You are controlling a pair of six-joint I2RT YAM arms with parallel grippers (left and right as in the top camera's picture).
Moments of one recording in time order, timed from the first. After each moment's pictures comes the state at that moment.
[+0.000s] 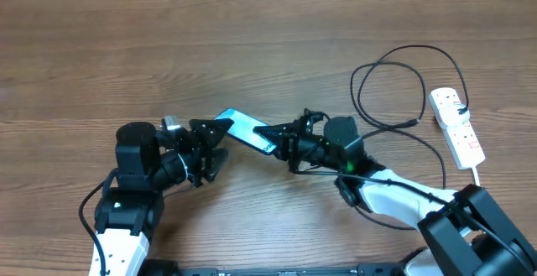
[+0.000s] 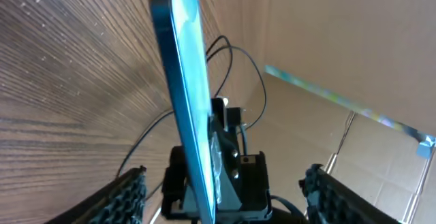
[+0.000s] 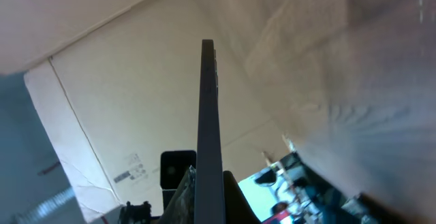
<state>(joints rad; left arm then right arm) -0.07 0.91 0.60 -0.30 0.70 -1.44 0.60 1.59 0.55 0.81 -0.58 1.98</state>
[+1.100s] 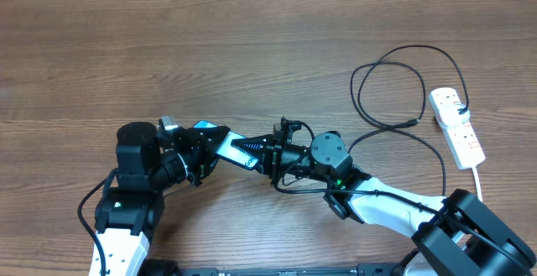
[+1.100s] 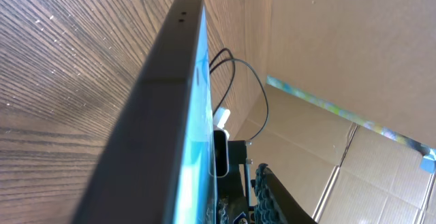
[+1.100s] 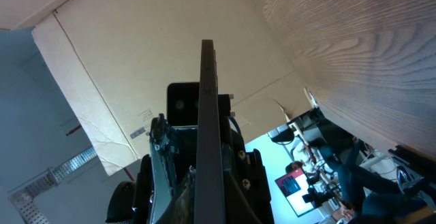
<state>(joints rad) -0.08 0.91 0.60 -0.30 0.65 -1.45 0.74 1.59 0.55 0.97 -0.55 2.09</state>
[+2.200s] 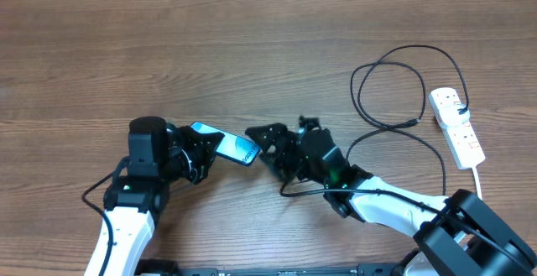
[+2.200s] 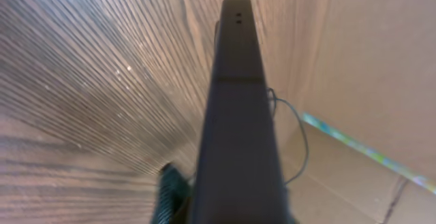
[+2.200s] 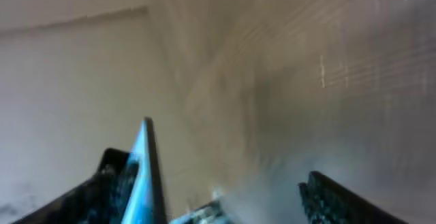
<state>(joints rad) -0.08 1.06 0.58 -0.30 0.52 -1.39 0.72 1.58 0.55 0.60 -0.27 1.52</state>
